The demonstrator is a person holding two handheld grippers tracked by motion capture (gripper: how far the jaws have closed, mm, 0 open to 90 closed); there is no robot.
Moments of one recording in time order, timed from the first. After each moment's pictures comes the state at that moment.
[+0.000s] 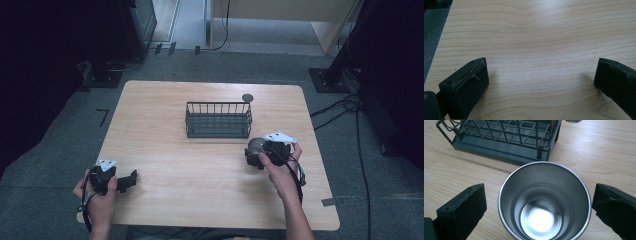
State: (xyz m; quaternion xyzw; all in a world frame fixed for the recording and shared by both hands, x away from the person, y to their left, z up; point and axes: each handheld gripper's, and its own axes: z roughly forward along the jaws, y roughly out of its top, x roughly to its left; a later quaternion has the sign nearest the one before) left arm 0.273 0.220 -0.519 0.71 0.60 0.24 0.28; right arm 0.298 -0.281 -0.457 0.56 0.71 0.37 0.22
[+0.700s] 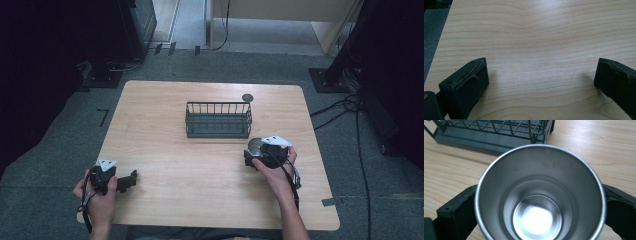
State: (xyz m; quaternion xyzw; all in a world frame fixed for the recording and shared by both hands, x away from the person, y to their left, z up) left arm 0.273 0.220 -0.519 0.71 0.60 0.24 0.28; right arm 0.304 -0.279 -0.485 0.57 0.70 0.36 0.23
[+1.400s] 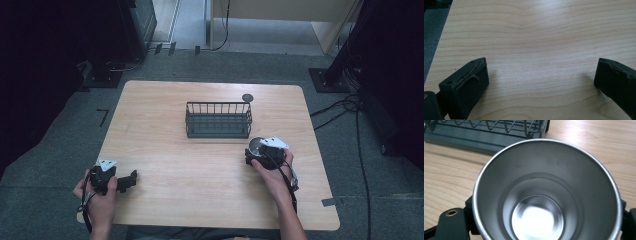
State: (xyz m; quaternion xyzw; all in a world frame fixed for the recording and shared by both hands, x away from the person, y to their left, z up) left arm 0.273 0.220 -0.519 0.71 0.60 0.24 0.28; right arm 0.302 -0.275 -0.491 0.58 0.69 0.35 0.26
